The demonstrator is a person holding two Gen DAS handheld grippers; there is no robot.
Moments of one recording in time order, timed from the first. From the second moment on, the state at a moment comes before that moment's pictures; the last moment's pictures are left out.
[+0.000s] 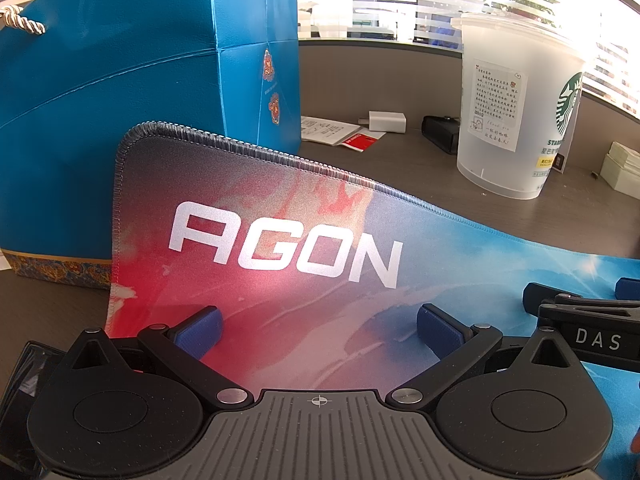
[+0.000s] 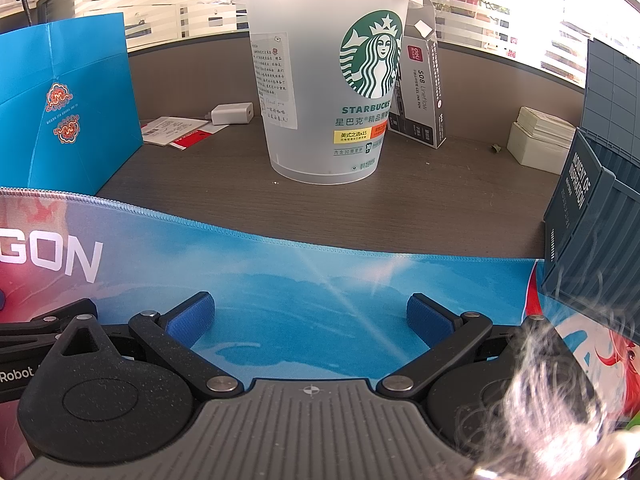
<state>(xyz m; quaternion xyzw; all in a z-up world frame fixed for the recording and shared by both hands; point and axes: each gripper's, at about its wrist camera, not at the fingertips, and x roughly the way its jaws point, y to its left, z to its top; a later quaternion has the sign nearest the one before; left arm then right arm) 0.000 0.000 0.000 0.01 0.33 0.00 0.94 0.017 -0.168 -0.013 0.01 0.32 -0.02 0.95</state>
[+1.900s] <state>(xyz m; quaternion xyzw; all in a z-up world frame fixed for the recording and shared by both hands) 0.000 0.000 0.000 0.01 0.33 0.00 0.94 -0.213 -0.385 0.028 -0.25 0.29 0.26 0.89</state>
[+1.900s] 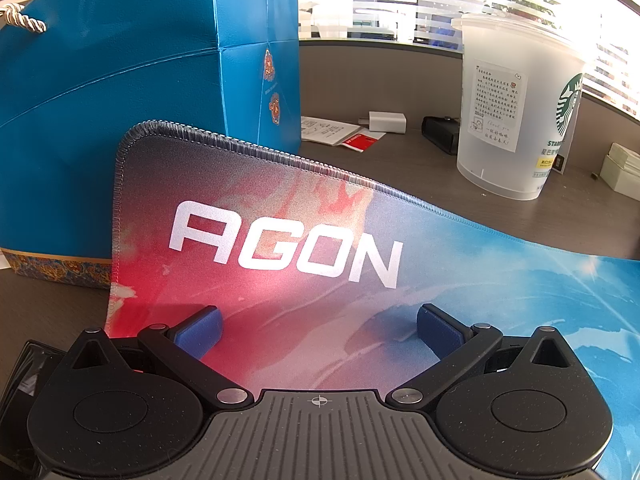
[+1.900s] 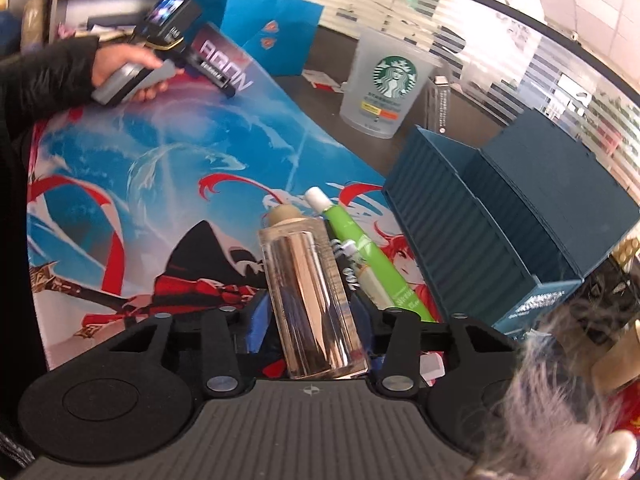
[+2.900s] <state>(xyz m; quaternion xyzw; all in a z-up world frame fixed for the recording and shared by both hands) 0.000 0.000 0.000 0.01 0.33 0.00 0.94 -0.203 -0.343 0.023 -0.12 0.40 0.26 0.87</state>
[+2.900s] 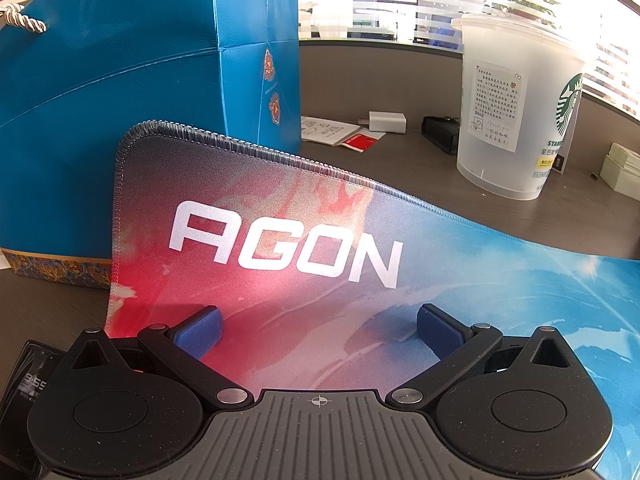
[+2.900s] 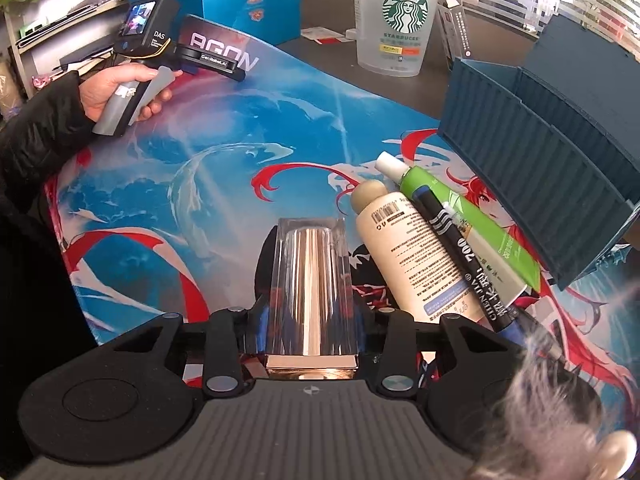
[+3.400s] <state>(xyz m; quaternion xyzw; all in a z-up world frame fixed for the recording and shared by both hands) 0.000 0.000 0.000 0.01 0.33 0.00 0.94 -0.191 -0.357 0.094 -0.16 0.36 0.23 0.89</state>
